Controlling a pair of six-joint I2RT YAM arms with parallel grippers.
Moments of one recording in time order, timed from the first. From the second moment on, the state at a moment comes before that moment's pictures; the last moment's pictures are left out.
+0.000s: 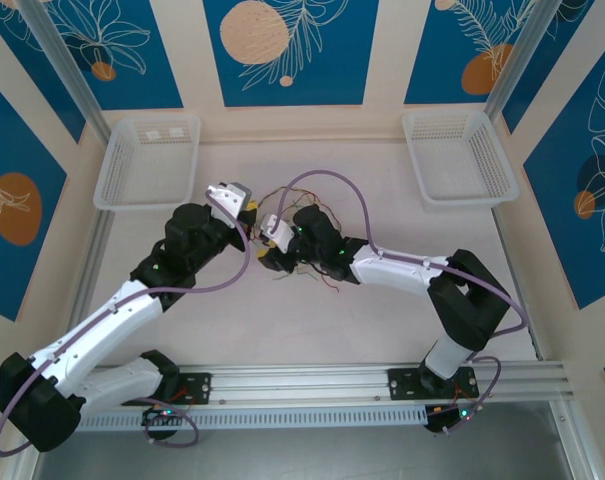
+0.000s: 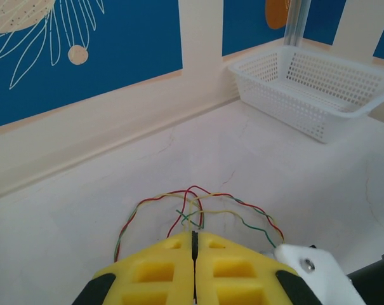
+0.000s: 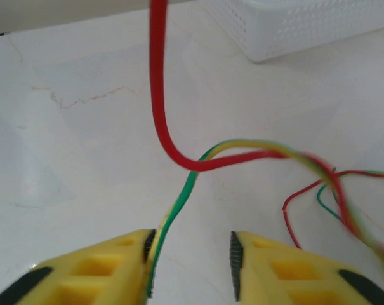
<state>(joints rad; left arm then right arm) -0.61 1.02 0.83 -0.02 -0.03 0.03 0.84 1.64 1.00 0.10 -0.28 -0.22</state>
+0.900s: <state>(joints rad) -0.44 0.82 0.62 0.05 -0.45 -0.01 0.88 1.47 0.95 -0.03 -0.40 -0.38</state>
